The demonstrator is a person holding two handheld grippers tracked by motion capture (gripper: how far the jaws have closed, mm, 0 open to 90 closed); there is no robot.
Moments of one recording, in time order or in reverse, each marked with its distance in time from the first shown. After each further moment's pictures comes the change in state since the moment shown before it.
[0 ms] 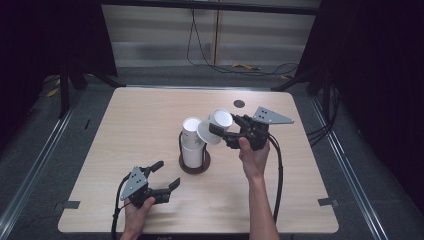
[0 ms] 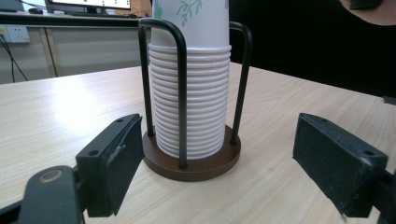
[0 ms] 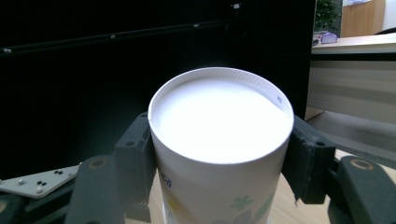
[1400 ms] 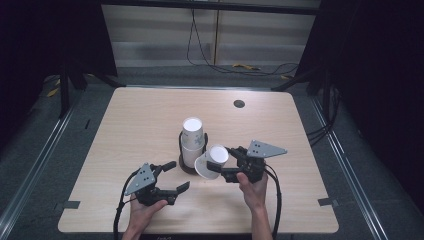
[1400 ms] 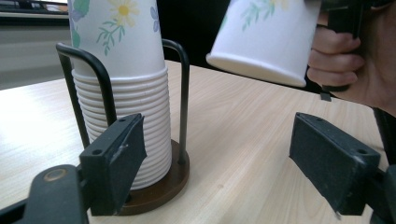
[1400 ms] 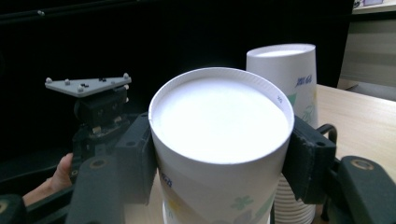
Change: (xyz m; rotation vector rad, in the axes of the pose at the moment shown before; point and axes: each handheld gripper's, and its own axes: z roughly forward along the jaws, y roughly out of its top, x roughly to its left) left arm -0.013 0.023 0.012 0.013 -0.194 0.015; right arm 0.032 -0.066 -0.022 0.106 0.092 0.005
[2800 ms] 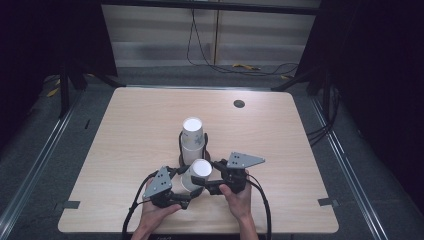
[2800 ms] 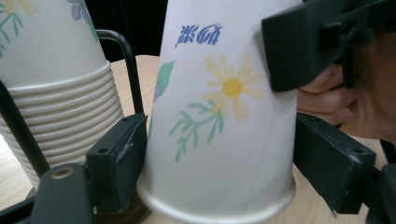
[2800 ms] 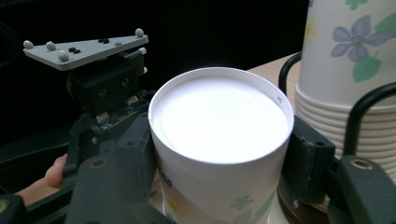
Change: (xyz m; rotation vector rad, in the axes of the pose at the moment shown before) left arm -0.020 -0.003 0.029 0.045 -0.069 0.074; right arm 0.017 -0.036 0.036 0.074 0.063 0.037
